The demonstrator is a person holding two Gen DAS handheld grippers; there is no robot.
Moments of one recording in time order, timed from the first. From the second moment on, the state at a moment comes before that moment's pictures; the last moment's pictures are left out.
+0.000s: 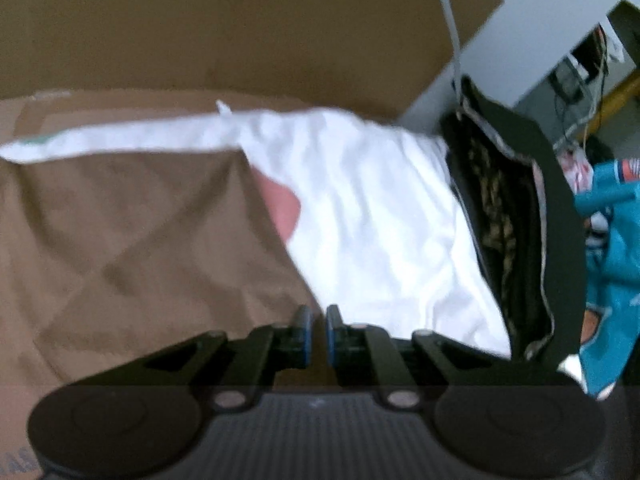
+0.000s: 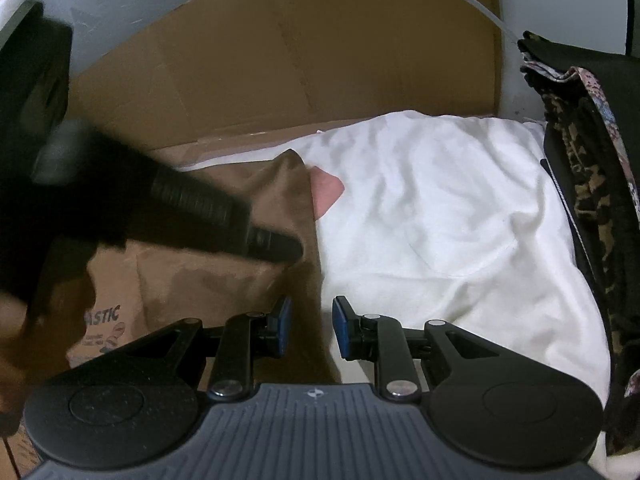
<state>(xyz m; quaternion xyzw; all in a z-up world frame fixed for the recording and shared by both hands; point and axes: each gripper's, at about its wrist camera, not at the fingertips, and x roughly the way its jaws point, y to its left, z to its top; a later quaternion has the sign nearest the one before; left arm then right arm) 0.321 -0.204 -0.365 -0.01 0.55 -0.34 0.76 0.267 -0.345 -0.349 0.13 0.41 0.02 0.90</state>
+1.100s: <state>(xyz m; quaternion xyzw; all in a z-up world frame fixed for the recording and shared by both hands) 0.389 -0.204 -0.384 -0.07 0.51 -0.22 0.82 0.244 -0.340 -0.369 0.11 0.42 0.03 0.90</state>
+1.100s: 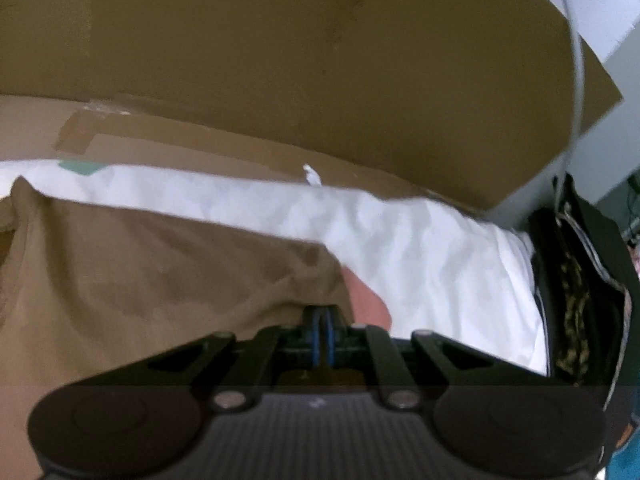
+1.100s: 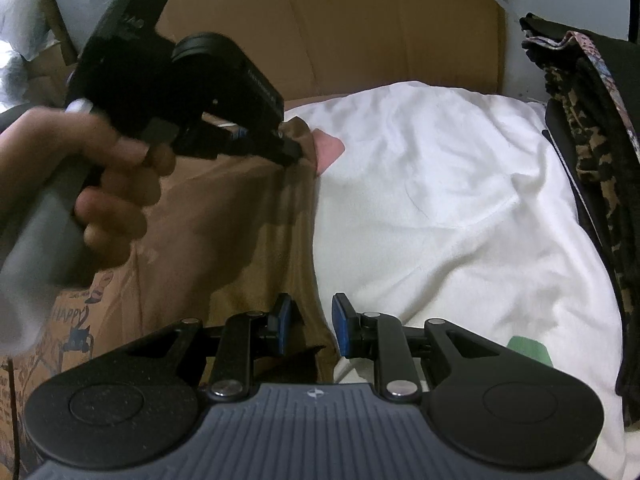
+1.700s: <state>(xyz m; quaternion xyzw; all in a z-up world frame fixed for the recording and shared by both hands) 0.332 -0.148 -0.366 -0.05 0.53 -0.27 0.81 0.229 -0.329 -0.350 0.07 0.41 0.04 0.91</state>
